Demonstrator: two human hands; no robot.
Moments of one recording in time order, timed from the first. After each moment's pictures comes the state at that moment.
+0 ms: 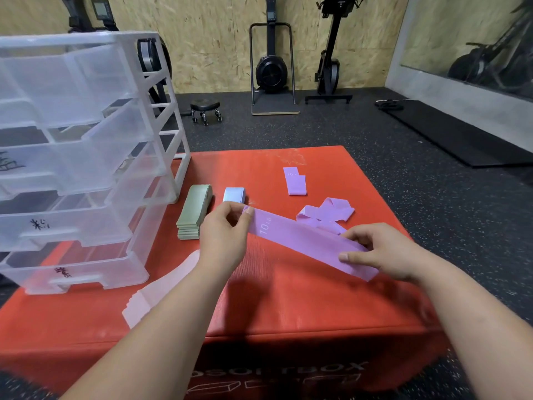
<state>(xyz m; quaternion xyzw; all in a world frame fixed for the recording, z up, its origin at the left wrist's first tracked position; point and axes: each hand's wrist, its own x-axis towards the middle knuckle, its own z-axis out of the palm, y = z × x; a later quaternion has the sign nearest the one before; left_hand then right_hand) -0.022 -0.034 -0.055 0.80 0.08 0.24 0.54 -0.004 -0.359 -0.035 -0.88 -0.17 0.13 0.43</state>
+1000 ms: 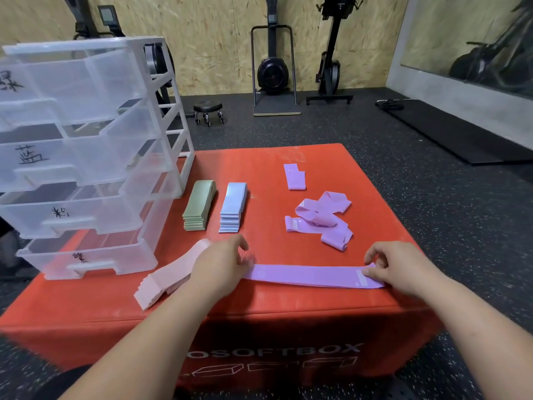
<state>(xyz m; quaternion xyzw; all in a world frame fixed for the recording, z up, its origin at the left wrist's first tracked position) -0.081 -0.015 -0.084 0.97 0.03 0.05 0.22 -0.036 -0.399 -0.077 -0.98 -0.08 0.05 0.20</state>
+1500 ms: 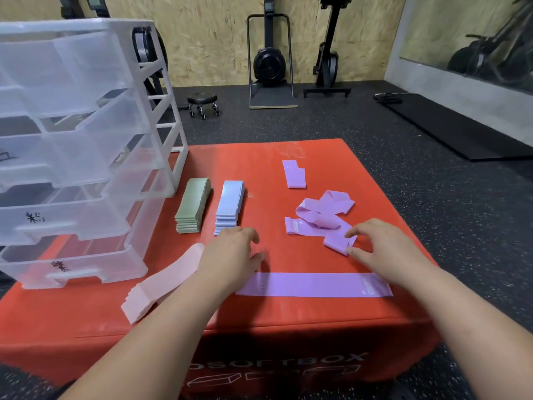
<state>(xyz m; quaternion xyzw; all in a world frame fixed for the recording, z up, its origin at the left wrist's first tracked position) -0.044 -0.030 -0.079 0.98 -0.03 0.07 0.16 -0.002 -0.361 -0.071 -0.98 -0.13 -0.03 0.16</state>
